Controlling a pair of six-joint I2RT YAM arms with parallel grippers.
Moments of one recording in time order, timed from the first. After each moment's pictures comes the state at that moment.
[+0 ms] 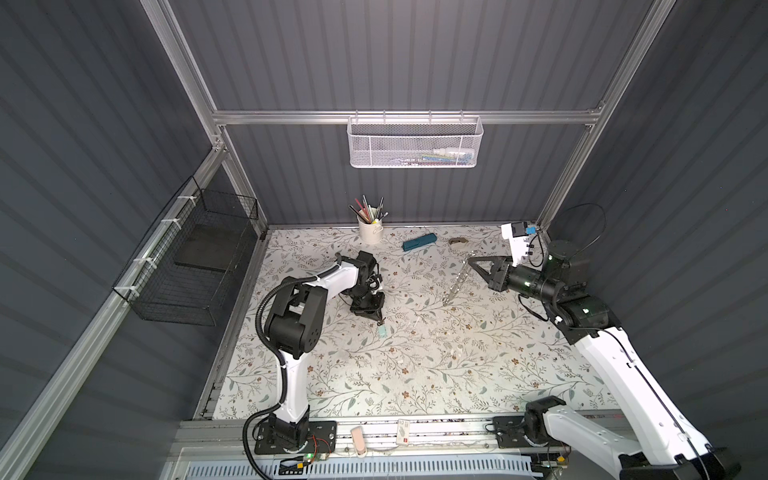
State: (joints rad) left arm -0.43 2.04 1.44 -0.93 0.42 -0.16; right arm 0.26 1.00 1.07 -0.34 -0.61 0.45
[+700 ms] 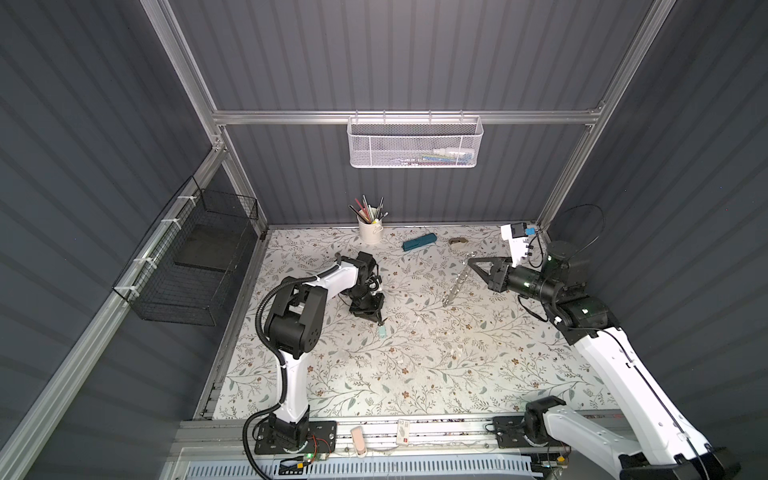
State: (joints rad) left arm -0.43 2.04 1.44 -0.95 0.41 -0.15; right arm 0.26 0.99 1.05 -0.34 -0.61 0.46
